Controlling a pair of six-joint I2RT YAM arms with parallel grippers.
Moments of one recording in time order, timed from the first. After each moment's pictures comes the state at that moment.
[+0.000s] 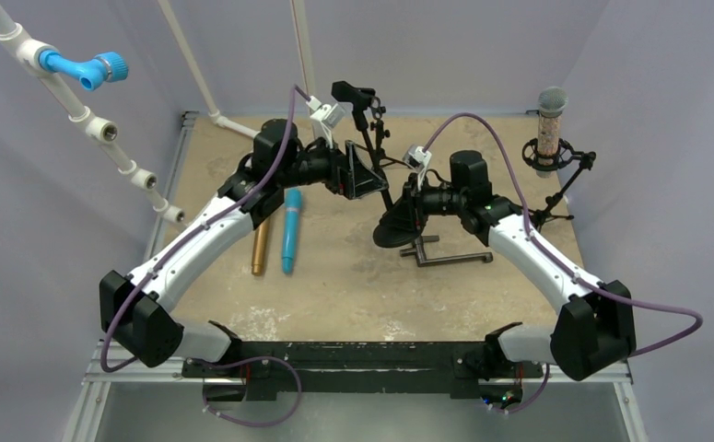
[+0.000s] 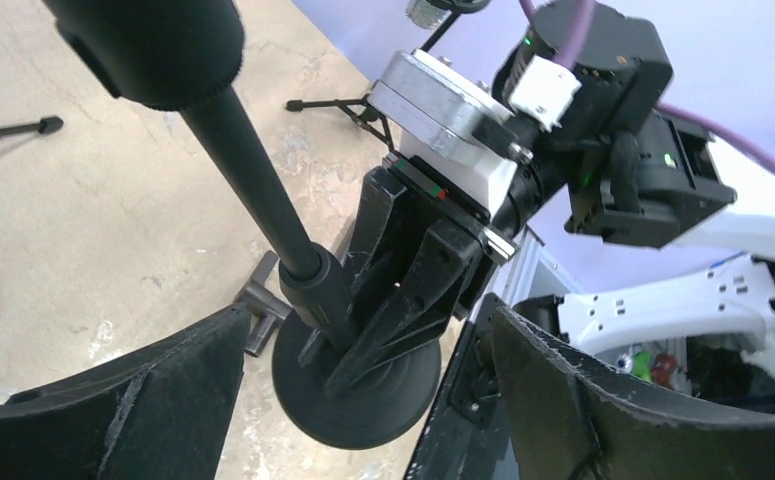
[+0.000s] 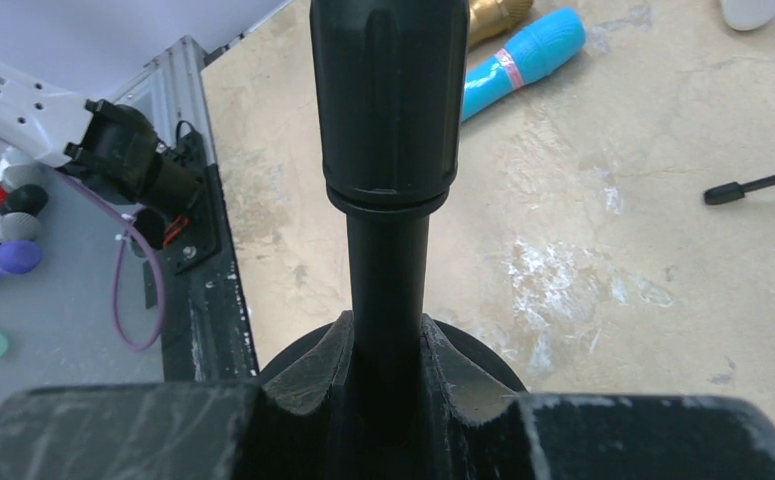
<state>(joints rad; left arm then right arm) -0.57 1.39 1.29 -0.12 0.58 -0.51 0.40 1.30 0.97 -0.18 -0.85 0.03</state>
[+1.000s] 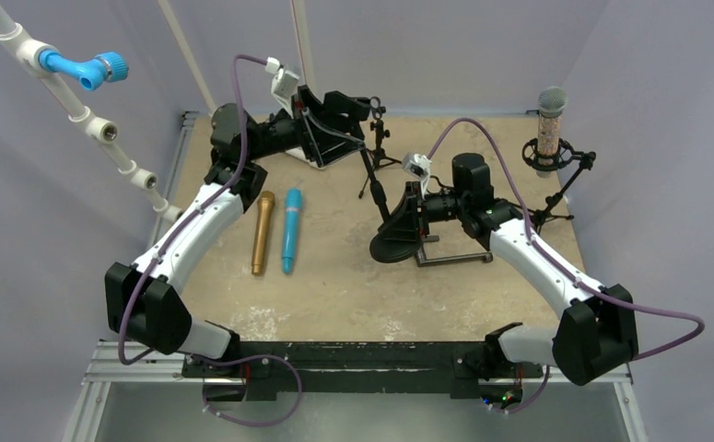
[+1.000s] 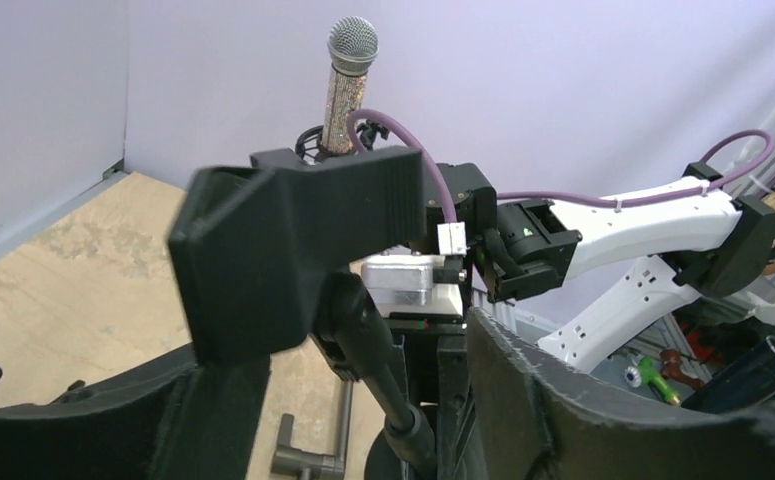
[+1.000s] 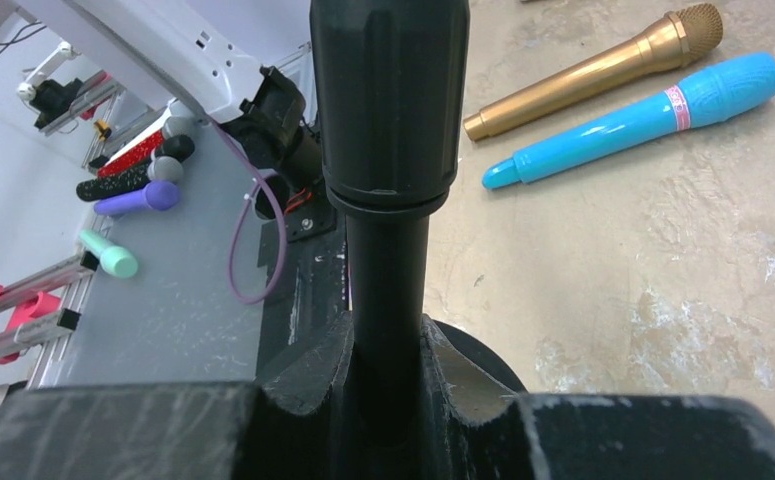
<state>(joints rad) -0.37 1.41 1.28 0.50 0.95 -0.64 0.40 1.27 0.94 -0.11 -1.15 0.06</state>
